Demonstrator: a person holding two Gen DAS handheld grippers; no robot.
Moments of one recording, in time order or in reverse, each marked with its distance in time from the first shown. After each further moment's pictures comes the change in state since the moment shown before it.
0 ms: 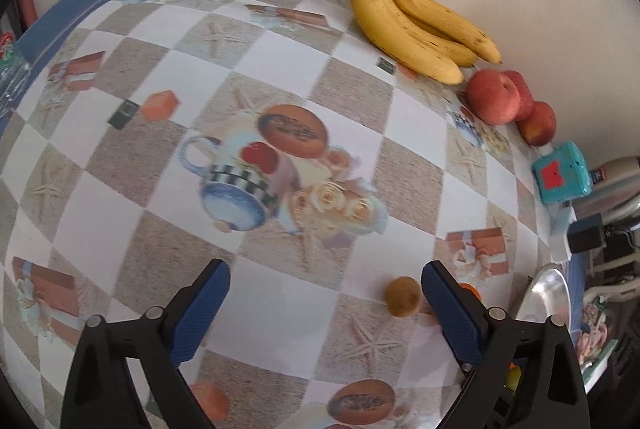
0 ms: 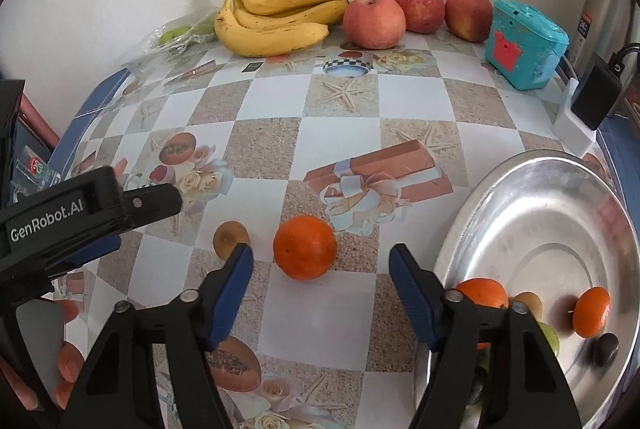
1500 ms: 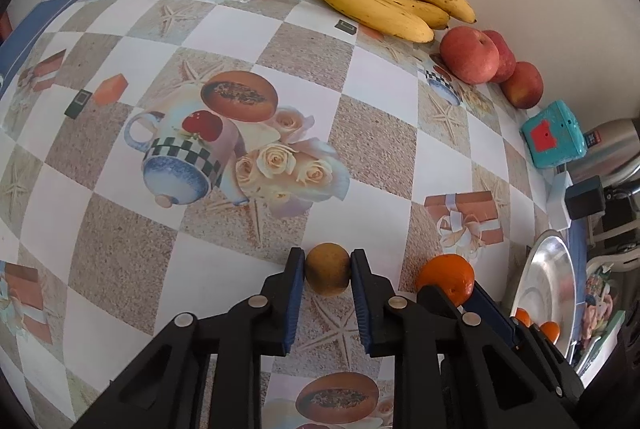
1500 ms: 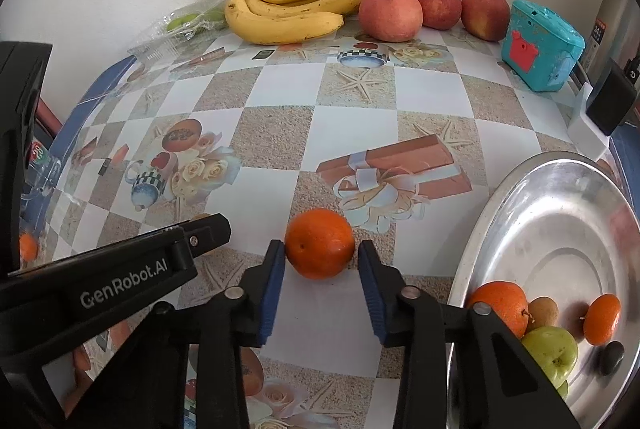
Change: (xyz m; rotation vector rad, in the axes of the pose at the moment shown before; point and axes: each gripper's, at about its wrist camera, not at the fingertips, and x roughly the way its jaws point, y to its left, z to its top) left arm 0.018 -0.021 -0.016 0.056 0.045 -0.022; right arm 0.011 0.006 -0.004 -0.035 0.013 0.010
